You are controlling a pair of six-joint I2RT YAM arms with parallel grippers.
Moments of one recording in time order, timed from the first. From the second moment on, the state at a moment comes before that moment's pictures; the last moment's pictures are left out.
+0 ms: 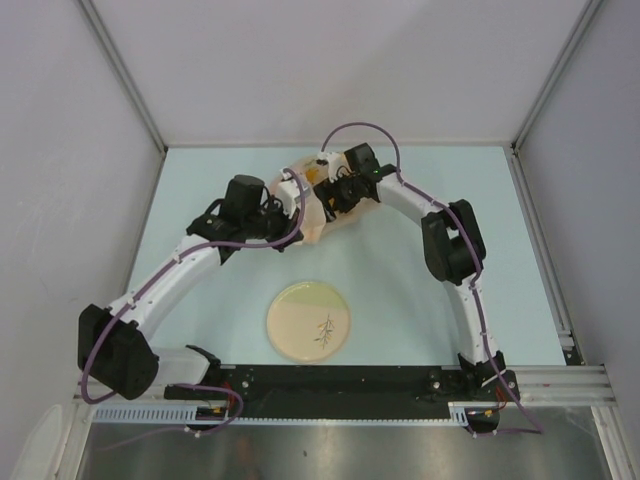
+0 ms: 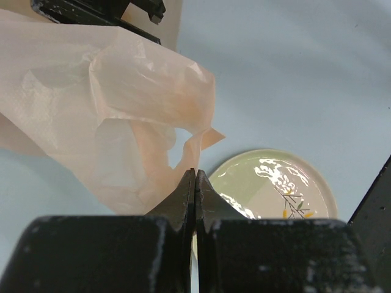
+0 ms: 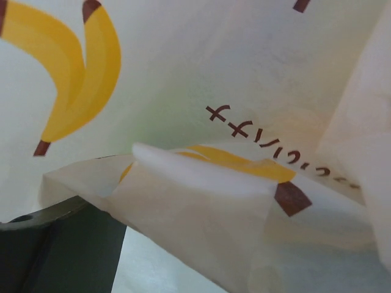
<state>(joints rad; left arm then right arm) -0.47 1.30 1.09 -0.46 0.43 0.18 0.49 2.28 1.90 -0.48 -0.55 -0.12</state>
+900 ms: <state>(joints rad) -0.35 1.16 0.98 -0.50 0.47 0.15 0.63 2.30 1.90 -0.23 -0.34 0.05</state>
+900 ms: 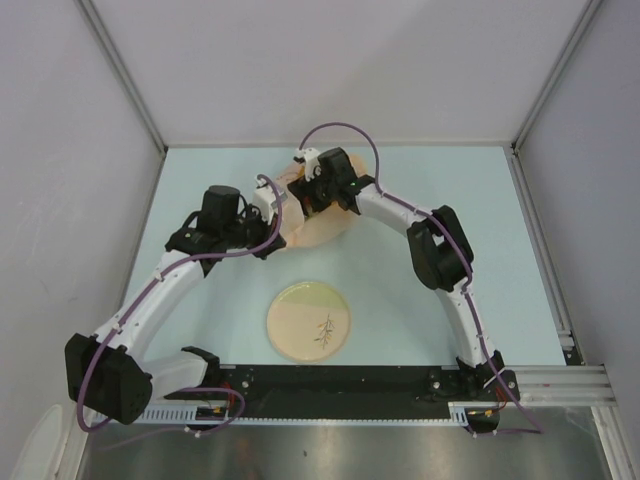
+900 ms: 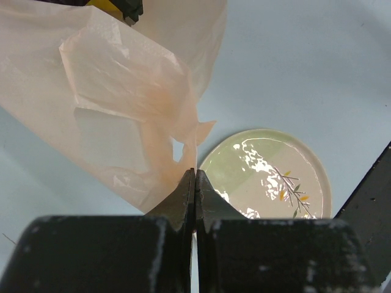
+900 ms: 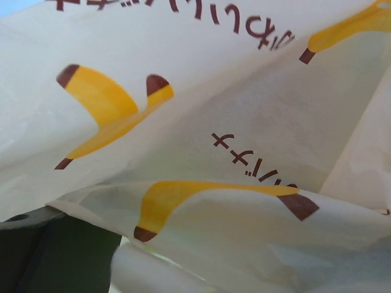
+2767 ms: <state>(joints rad) -0.30 1.21 1.06 -0.20 0.48 -0.19 1.04 1.75 1.40 -0.48 -0.48 -0.41</state>
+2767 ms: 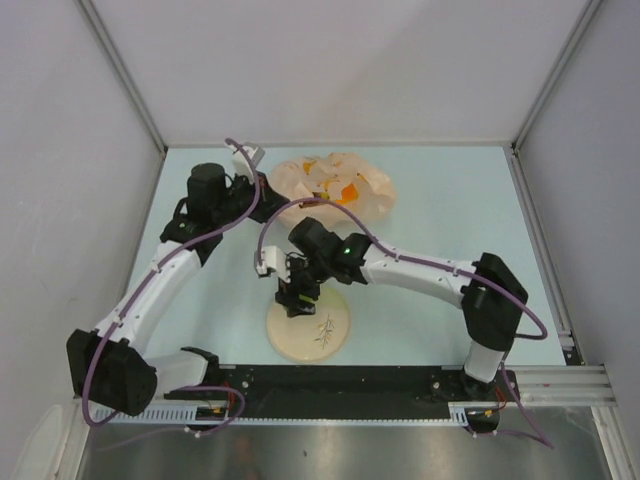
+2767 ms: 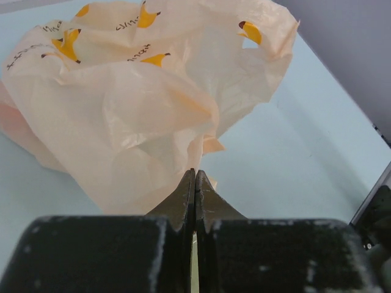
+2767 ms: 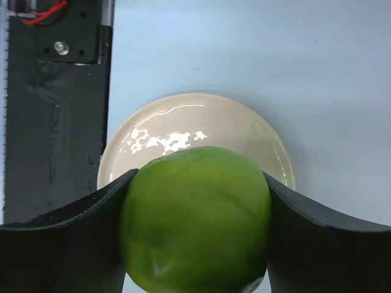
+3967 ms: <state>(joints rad) -0.20 1.14 0.92 -0.12 0.53 -0.35 0.81 1.54 1.47 -0.50 -0.50 -0.39</state>
